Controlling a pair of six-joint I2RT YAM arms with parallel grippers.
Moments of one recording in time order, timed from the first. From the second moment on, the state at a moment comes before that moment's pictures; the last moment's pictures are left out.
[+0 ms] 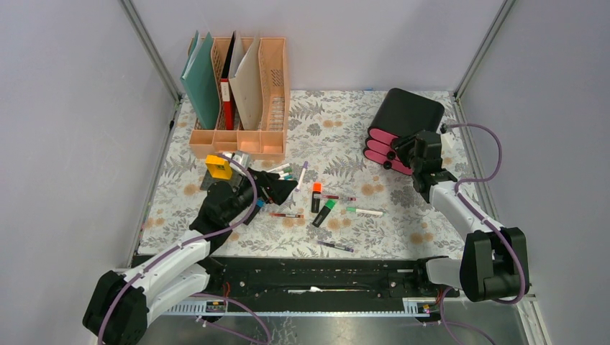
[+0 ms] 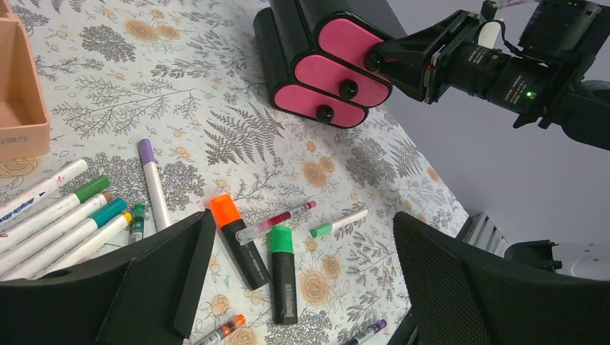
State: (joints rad) left arm -0.53 0.86 0.32 0.53 0.25 -0.59; right arm 0.13 1.26 0.72 0.09 0.17 0.99
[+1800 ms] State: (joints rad) left arm -0.53 0.89 0.34 0.51 0.26 -0.66; right arm 0.13 0.96 0.99 -0.46 -0.52 0.11
